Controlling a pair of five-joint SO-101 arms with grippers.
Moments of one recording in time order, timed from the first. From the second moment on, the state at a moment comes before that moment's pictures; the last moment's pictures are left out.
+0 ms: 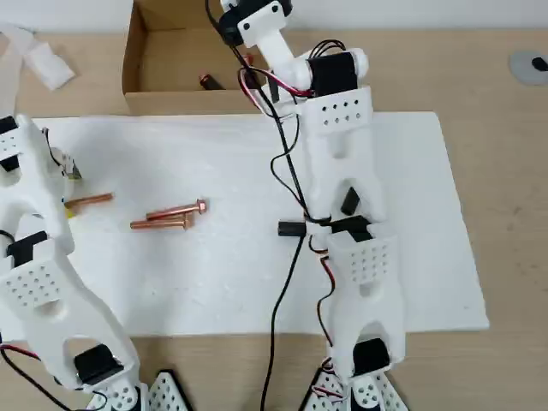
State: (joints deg) left arm -30.5 34.0 -17.8 82.9 50.5; right arm -19.5 39.4 -72.9 101.3 8.7
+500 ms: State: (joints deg) left arm -31.4 37.1 -20.3 81.9 49.6; right arm -19.5 39.4 -71.5 101.3 8.7
